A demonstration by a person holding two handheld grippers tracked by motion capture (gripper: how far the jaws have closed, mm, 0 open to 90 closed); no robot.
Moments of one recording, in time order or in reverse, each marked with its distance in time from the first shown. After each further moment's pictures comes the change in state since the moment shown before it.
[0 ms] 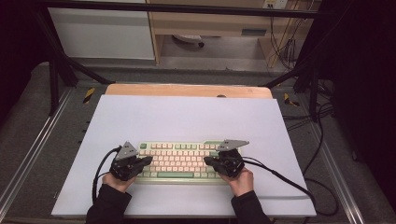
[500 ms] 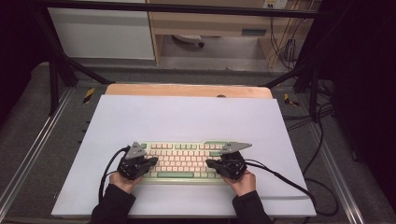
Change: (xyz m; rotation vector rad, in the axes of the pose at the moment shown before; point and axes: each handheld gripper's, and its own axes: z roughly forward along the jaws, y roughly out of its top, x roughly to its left) left arm -0.005 0.001 0.019 0.042 -0.005 0.019; right arm -0.003 -0.009 -0.002 0.008 0.014 0.007
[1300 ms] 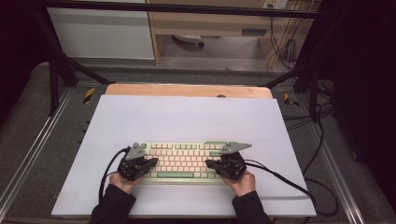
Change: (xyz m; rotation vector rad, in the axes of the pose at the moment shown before) left arm 0.001 -0.002 -0.003 -0.006 -0.002 0.008; right arm 0.001 0.000 0.000 -0.007 0.009 0.000
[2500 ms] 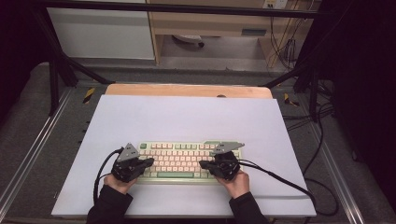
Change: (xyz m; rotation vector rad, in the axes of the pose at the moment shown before) left arm 0.002 -0.003 -0.015 -0.038 -0.008 -0.019; right arm 0.009 0.006 0.016 0.012 0.039 -0.007
